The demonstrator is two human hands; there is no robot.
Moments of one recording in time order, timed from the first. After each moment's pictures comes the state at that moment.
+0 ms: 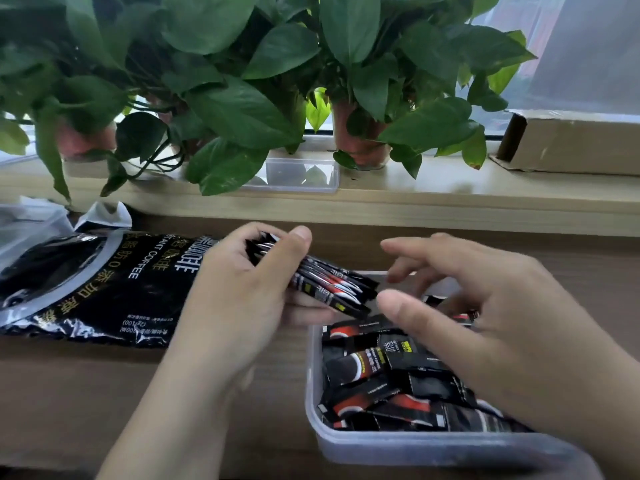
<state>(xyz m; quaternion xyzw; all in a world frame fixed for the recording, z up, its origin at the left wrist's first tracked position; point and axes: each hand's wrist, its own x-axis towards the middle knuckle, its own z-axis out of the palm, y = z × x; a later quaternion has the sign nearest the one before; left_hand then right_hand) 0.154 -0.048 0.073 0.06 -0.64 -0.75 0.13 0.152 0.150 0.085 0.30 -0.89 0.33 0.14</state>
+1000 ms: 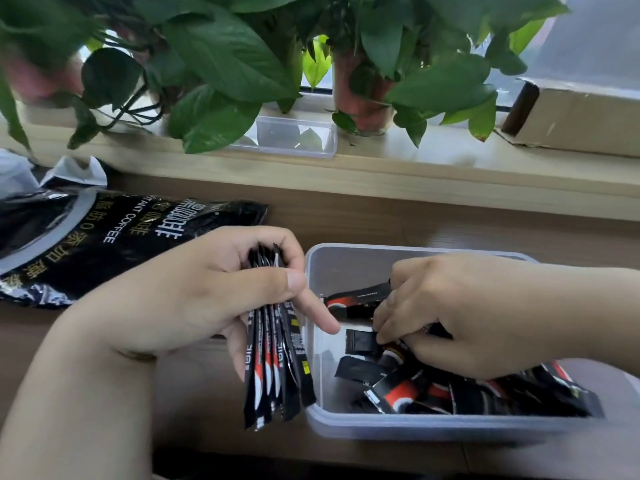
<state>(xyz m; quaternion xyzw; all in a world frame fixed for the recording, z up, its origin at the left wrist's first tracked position) 0.147 -0.102 0.065 -0.19 -0.74 -0.62 -0.17 0.098 0.159 0.075 0.54 -0.84 -0.04 -0.09</state>
